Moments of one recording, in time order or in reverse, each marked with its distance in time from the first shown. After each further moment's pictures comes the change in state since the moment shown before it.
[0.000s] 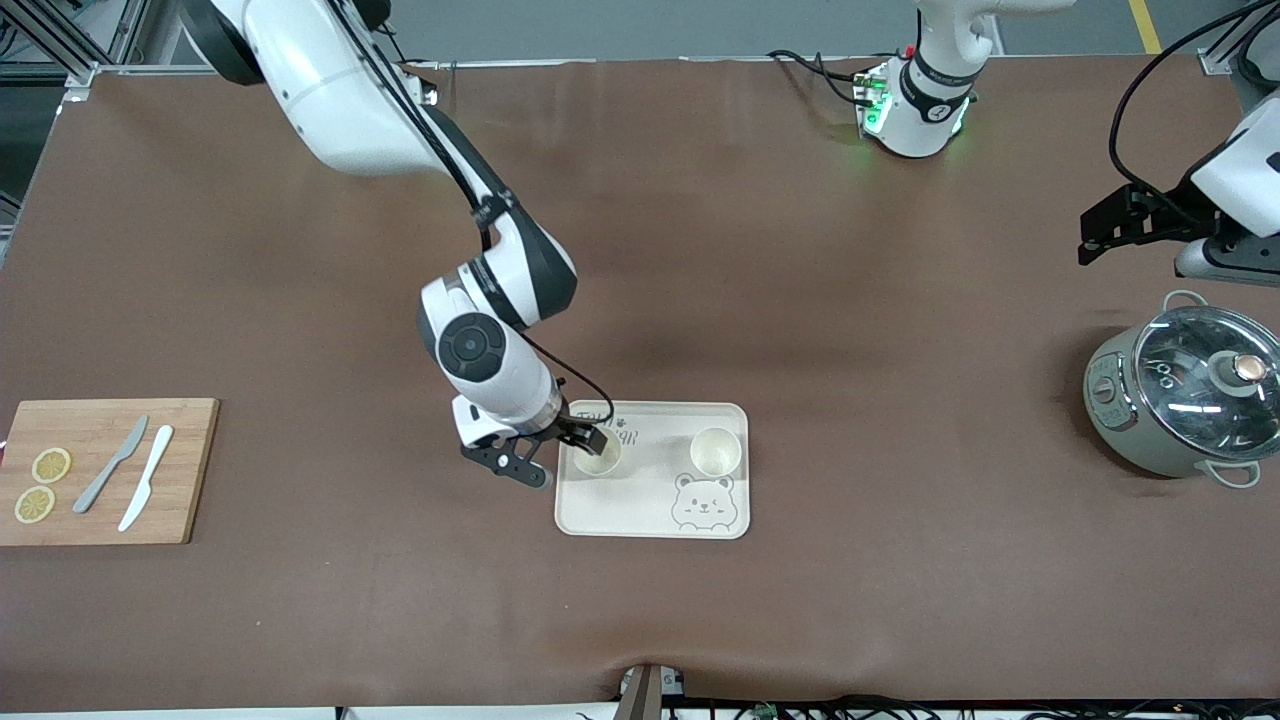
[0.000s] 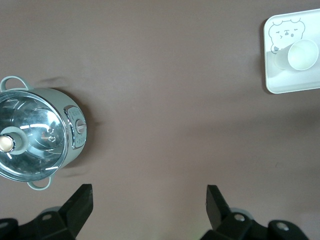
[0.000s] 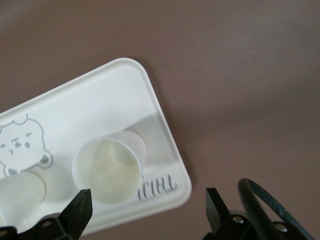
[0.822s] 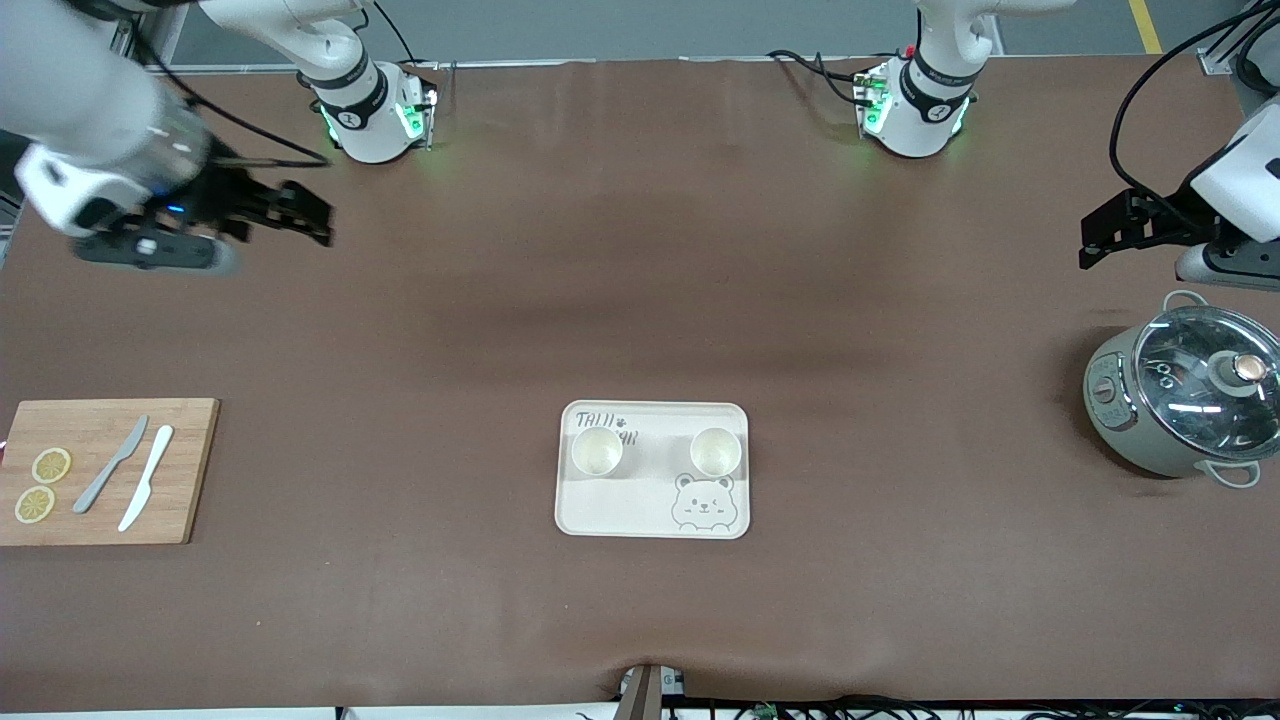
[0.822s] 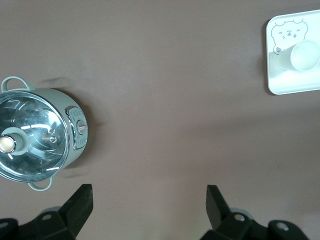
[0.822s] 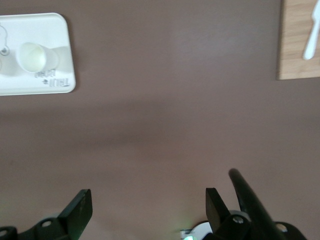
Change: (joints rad) left arm -0.001 0.003 0.003 -0.003 0.004 0.006 0.000; right arm -0.363 -0.733 -0.012 -0.262 -0.001 -0.631 -0.675
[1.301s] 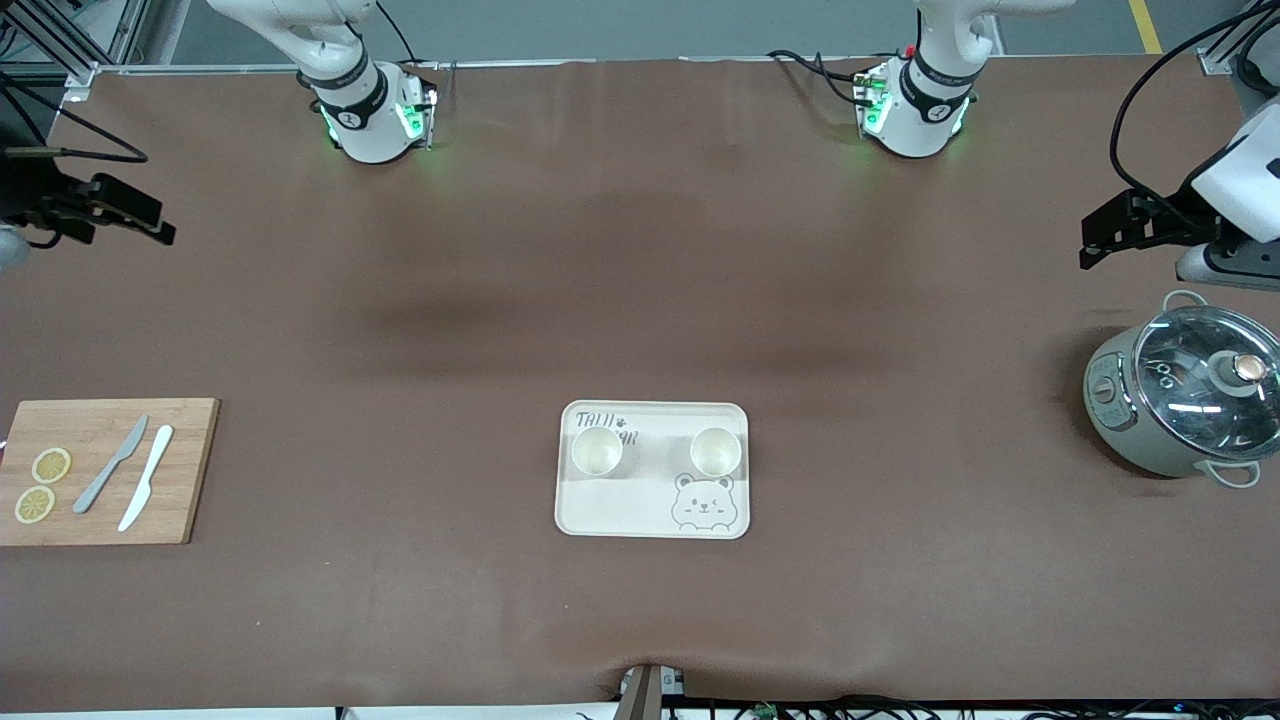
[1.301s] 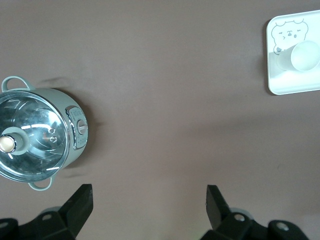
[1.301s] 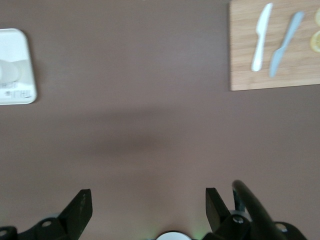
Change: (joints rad) left arm 0.001 0.000 0.001 0.000 0.000 0.000 0.000; right arm -0.224 -0.035 -0.001 -0.049 -0.046 0.043 -0.212
